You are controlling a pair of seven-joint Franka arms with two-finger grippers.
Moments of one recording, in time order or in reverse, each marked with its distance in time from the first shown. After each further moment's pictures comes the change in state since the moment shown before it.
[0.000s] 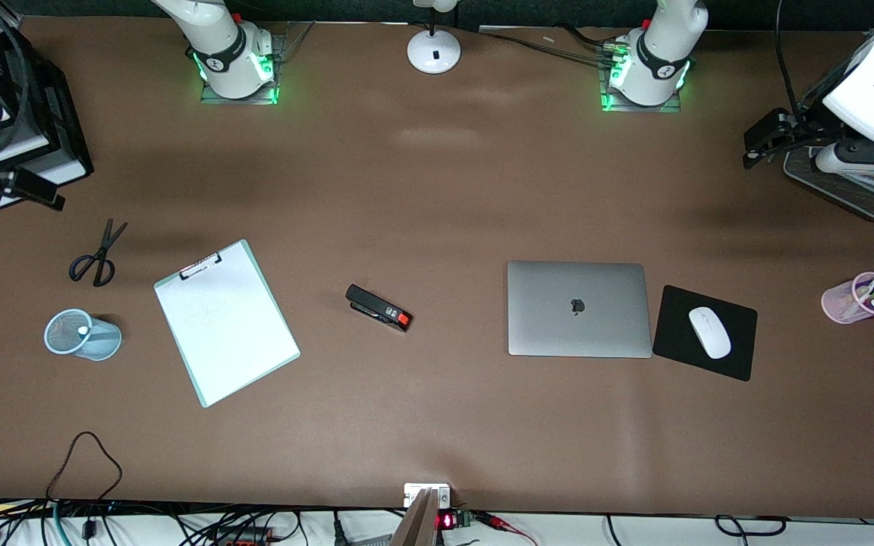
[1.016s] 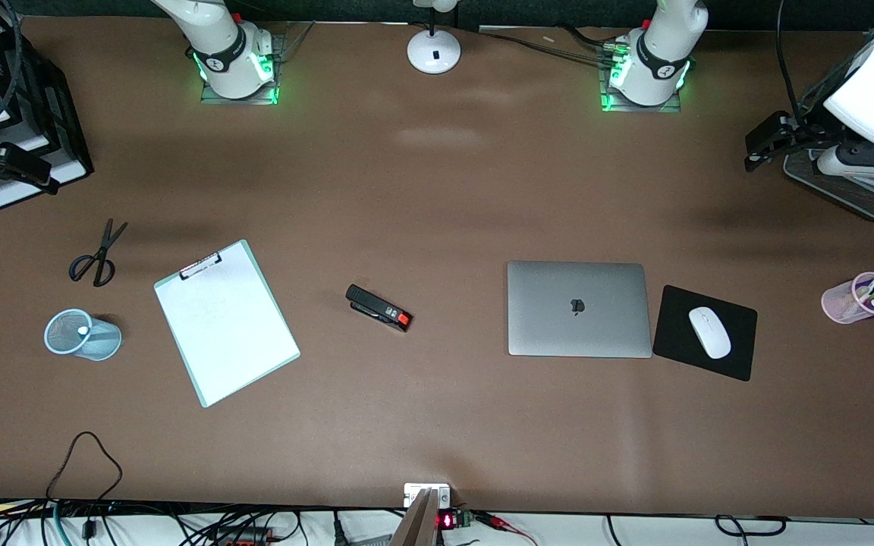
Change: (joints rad) left arm 0.004 0.000 0.000 -0.006 0.006 0.014 0.004; right arm 0.010 -0.028 0.000 0.005 0.002 -0.008 -0.032
